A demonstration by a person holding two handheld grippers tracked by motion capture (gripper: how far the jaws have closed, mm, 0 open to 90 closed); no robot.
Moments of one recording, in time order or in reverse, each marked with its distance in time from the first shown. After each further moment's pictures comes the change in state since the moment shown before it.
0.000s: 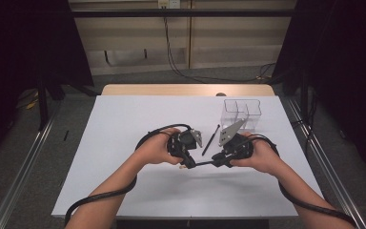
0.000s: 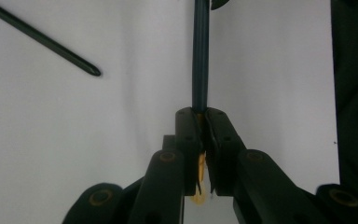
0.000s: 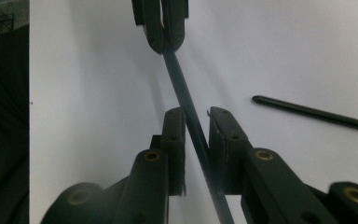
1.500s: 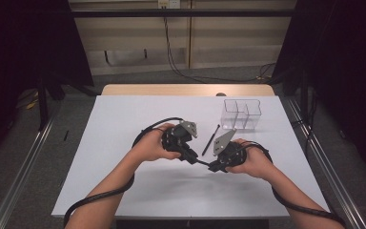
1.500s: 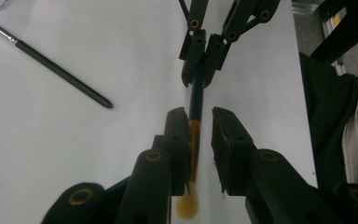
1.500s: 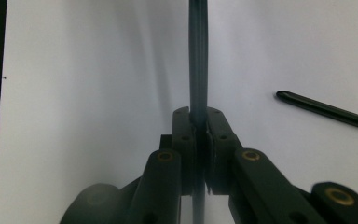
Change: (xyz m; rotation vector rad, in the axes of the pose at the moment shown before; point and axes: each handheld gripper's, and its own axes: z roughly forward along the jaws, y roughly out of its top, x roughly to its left) left arm 0.005 -0.011 -0.018 -0.219 -0.020 -0.044; right arm 0.004 -0.007 0.028 0.041 0.004 -0.079
